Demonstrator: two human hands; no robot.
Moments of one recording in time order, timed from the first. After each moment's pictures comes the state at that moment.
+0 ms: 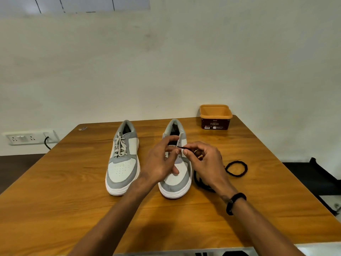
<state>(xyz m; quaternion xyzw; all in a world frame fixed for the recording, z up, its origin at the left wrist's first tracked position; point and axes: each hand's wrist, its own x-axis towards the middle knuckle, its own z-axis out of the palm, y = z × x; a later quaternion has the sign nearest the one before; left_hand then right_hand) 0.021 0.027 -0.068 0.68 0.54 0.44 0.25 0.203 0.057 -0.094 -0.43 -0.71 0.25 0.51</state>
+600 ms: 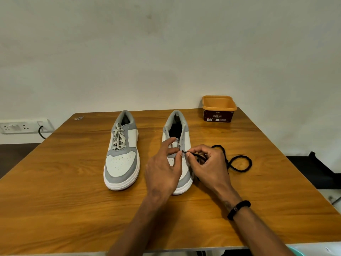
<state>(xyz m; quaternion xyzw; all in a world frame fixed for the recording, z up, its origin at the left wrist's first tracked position) 0.045 0.015 -0.115 0.59 0.65 0.47 0.07 0.197 0.049 -0.121 -0.46 -0.68 0.26 0.52</state>
